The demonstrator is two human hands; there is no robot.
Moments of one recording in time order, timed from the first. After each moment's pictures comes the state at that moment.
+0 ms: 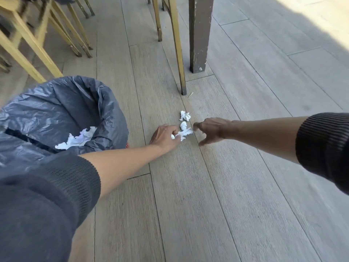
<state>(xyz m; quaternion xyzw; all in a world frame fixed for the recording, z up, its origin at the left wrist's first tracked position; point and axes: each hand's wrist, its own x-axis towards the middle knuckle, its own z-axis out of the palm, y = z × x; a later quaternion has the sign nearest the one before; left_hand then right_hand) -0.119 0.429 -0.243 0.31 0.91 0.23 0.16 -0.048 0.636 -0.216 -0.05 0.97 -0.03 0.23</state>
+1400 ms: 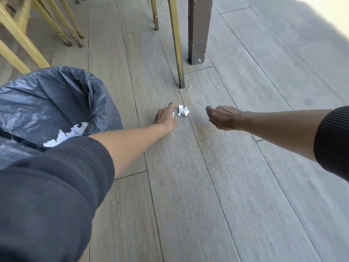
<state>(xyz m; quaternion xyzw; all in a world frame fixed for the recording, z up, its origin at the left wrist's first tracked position) -0.159 0.474 -0.244 0.21 0.94 0.20 0.21 -0.048 0.675 -0.221 0.05 0.98 -0.04 0.20</state>
